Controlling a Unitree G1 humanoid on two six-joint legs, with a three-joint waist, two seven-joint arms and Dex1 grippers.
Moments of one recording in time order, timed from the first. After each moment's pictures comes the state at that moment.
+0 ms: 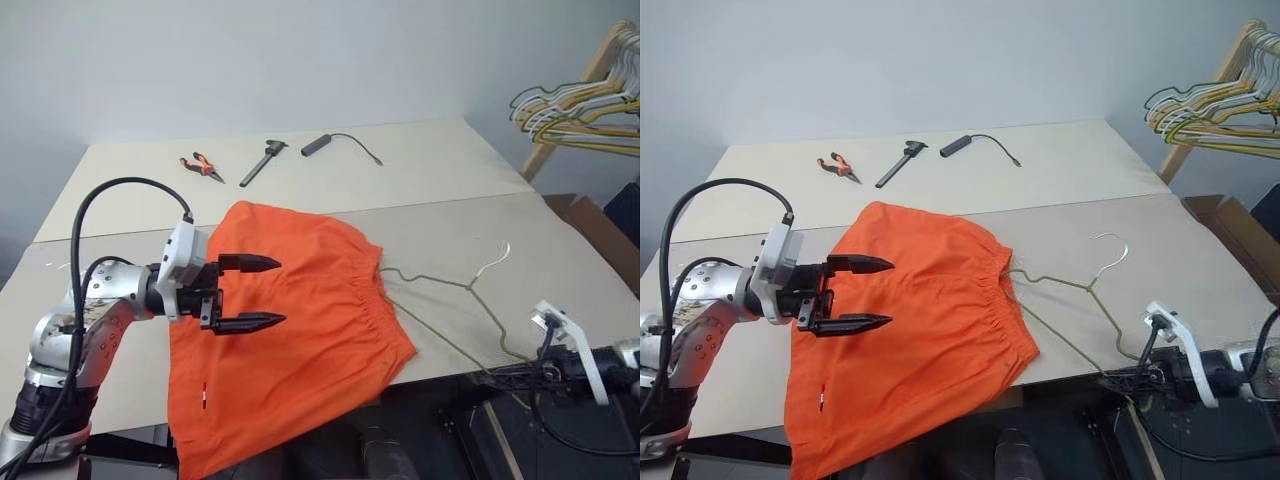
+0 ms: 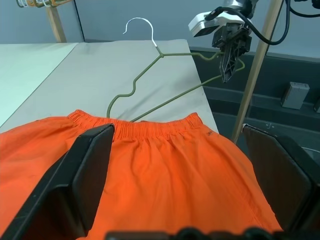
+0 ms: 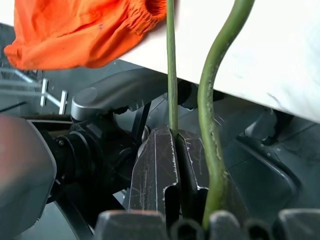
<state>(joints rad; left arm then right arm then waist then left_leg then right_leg) -0.28 0.78 0.10 -0.31 -0.67 0.46 -1.26 -0.01 -1.17 -0.16 -0.15 0.76 1.26 1.21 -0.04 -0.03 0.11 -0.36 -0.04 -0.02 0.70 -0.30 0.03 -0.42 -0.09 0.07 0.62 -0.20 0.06</state>
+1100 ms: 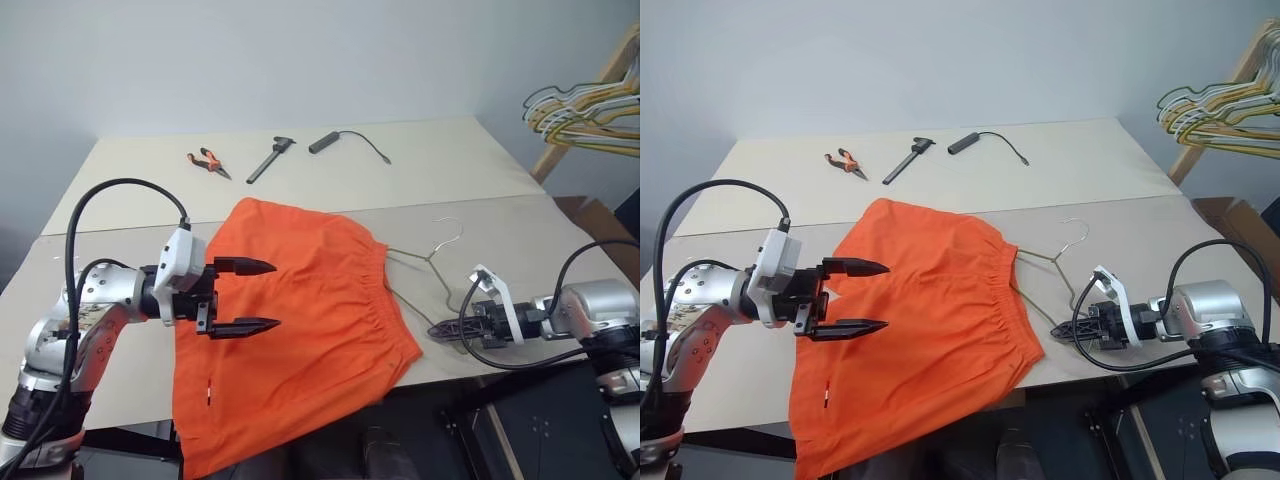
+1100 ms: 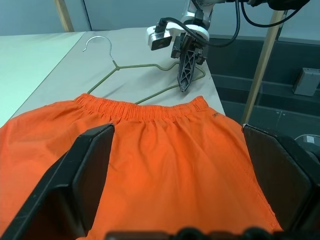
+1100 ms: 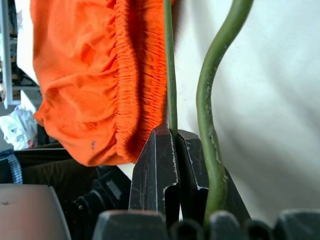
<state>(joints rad) -0.26 0.81 0.10 -0.31 -0.63 0.41 -1.27 -0.59 -0.89 0.23 0.40 0.59 1.27 1.28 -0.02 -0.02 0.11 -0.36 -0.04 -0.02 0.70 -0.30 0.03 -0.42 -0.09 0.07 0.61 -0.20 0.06</state>
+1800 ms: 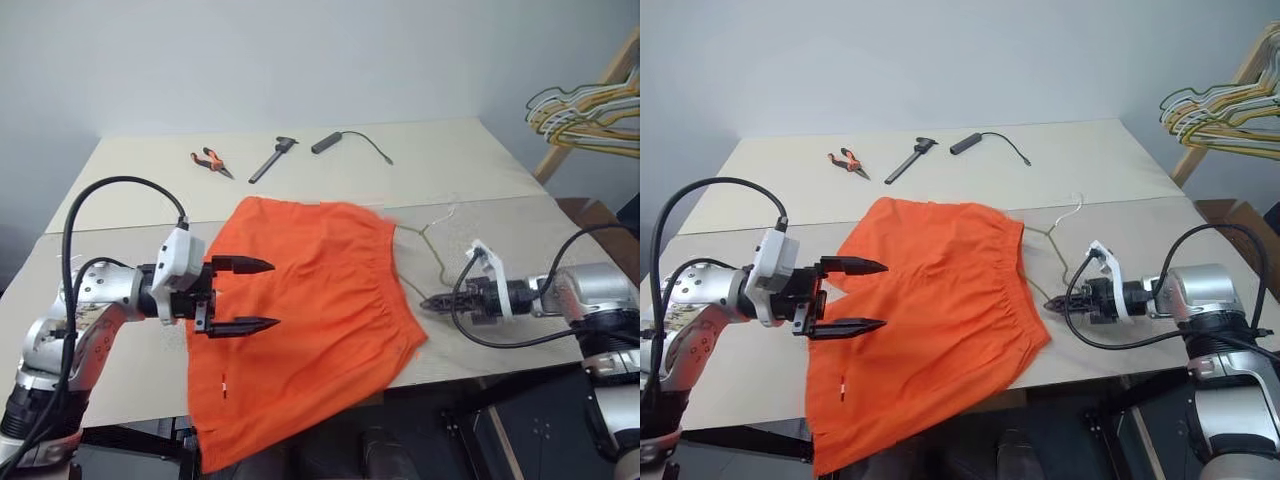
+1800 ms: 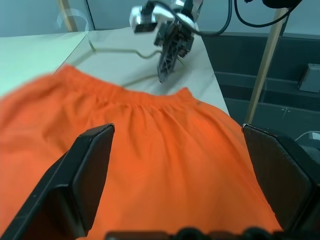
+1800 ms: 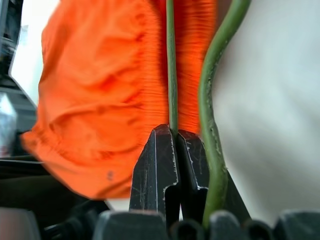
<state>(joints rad) -0.27 0.82 0.10 -0.29 -0.62 0.39 -1.27 -0.66 -0.83 0.12 0.35 0.53 1.12 1.20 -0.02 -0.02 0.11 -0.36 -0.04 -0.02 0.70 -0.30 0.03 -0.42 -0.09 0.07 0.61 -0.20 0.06</state>
